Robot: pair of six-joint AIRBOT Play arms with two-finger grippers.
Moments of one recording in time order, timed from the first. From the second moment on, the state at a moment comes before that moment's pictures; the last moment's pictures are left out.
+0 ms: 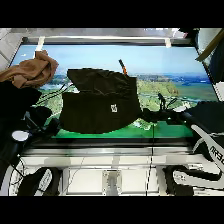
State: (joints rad) left arm 0.30 -0.73 0.33 0.89 -0.79 -1.56; right arm -0.03 -1.34 0.66 -0.49 0.93 0.97
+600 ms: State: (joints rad) left arm 0.31 -0.61 0.87 1.30 -1.42 -1.48; right arm -0.03 -0.72 0.70 -0.83 1.34 1.28
